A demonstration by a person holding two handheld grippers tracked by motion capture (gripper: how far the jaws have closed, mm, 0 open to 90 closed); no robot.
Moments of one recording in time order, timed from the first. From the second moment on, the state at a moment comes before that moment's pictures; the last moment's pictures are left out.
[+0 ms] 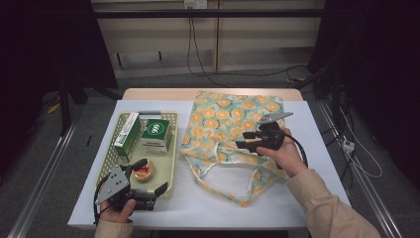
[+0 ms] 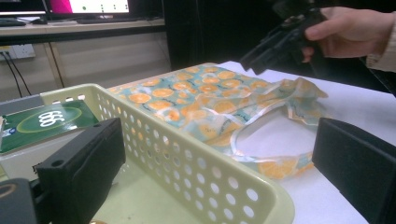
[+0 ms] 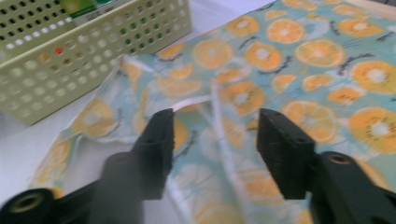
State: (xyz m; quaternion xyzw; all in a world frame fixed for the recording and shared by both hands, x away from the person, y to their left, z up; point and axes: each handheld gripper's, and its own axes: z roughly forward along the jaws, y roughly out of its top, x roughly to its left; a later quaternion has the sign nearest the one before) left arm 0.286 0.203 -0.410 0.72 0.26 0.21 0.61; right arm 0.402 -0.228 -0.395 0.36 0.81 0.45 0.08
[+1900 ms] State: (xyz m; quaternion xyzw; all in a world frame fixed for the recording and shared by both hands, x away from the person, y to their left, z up) left arm 0.290 0.202 -0.412 0.73 0.26 0.20 0.60; right arm 0.463 -0.271 -0.462 0.46 0.77 0.42 0.11
